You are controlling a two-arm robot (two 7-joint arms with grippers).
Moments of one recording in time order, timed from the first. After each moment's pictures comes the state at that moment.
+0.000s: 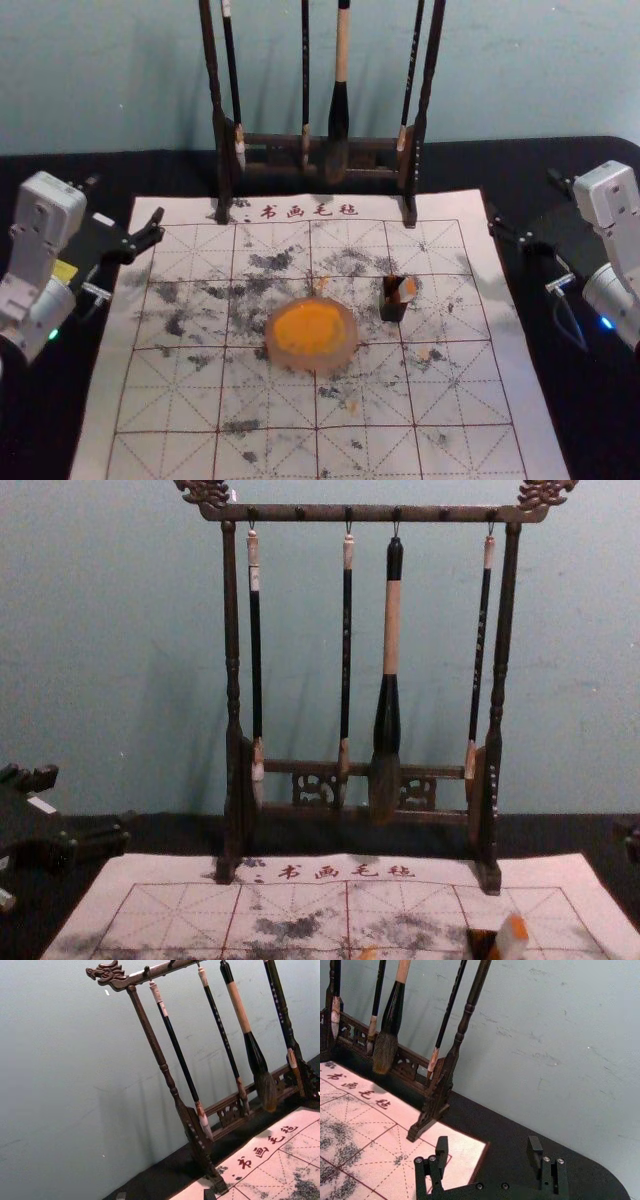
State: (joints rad) left arm -0.20 0.60 0.45 -1.41 -0.25 -0.12 0.03; right arm 0.20 0.60 -0.45 -1.41 0.25 -0.12 -0.03
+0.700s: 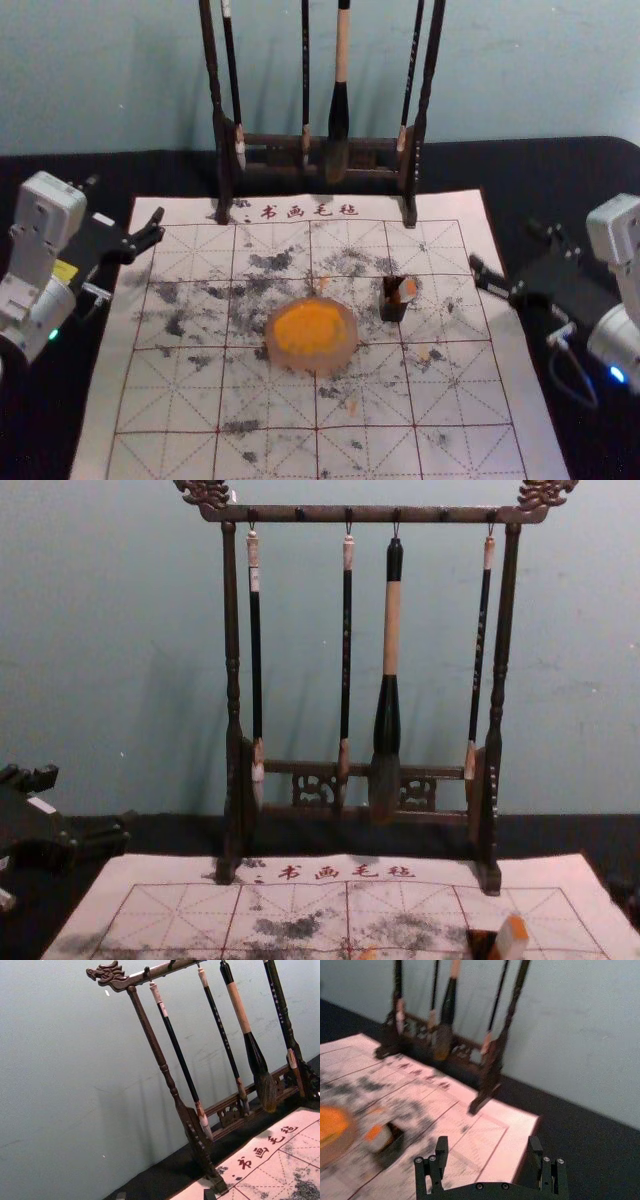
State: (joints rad) left arm -0.20 0.60 0.45 -1.41 -0.25 -0.12 0.03; right arm 0.02 0.65 -0.38 -1.60 0.37 -0.03 0.10
